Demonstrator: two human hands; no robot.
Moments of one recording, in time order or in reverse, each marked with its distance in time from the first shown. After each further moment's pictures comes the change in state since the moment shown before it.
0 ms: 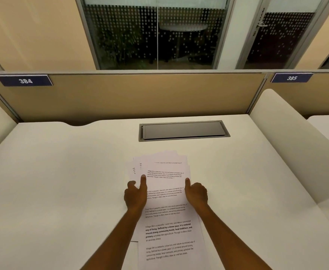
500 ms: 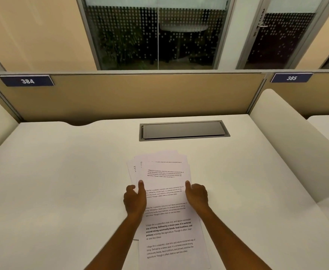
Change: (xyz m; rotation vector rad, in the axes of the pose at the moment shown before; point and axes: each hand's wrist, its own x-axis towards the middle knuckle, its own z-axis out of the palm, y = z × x) left_hand -0.019 -0.009 -0.004 -0.029 0.037 -0.012; right_hand -0.007 0.011 0.001 0.003 -0.003 -0.045
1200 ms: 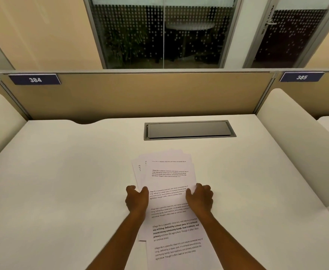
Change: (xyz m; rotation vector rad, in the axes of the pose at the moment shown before) left_hand -0.005 0.011 -0.010 -0.145 -0.028 -0.152; right_hand -0.012 -0.002 0.009 -0.113 0.101 -0.041
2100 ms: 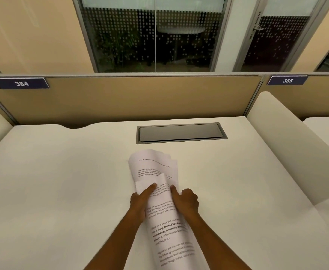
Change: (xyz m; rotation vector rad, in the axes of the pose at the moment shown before) left_hand -0.002 0.008 0.018 -0.333 -0.392 -0.195; right_hand -0.006 -0.020 0.002 0.210 -0.127 0.085
